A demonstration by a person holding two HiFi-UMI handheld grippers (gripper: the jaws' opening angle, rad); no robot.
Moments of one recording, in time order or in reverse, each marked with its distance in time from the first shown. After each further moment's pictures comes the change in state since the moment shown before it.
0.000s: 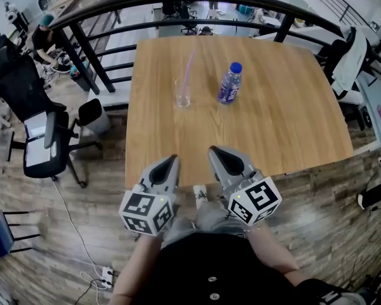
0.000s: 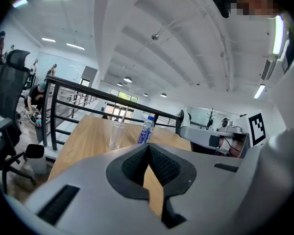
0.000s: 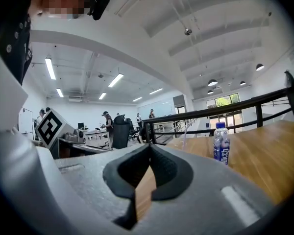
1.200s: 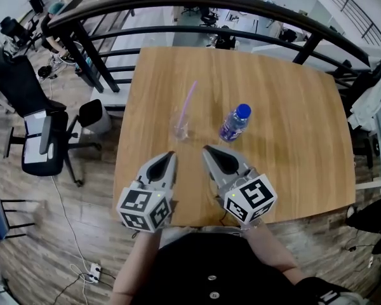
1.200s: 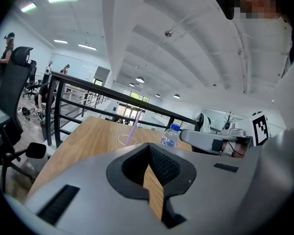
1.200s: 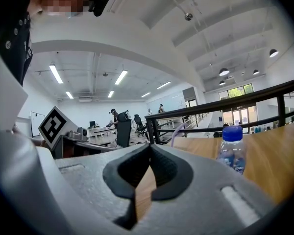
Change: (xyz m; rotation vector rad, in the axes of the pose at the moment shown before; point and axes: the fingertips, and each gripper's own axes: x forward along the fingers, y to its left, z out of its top) left arm 0.163 0.072 0.060 -0.068 -0.015 0.141; right arm 0.130 -0.142 0.016 0.009 0.064 0.156
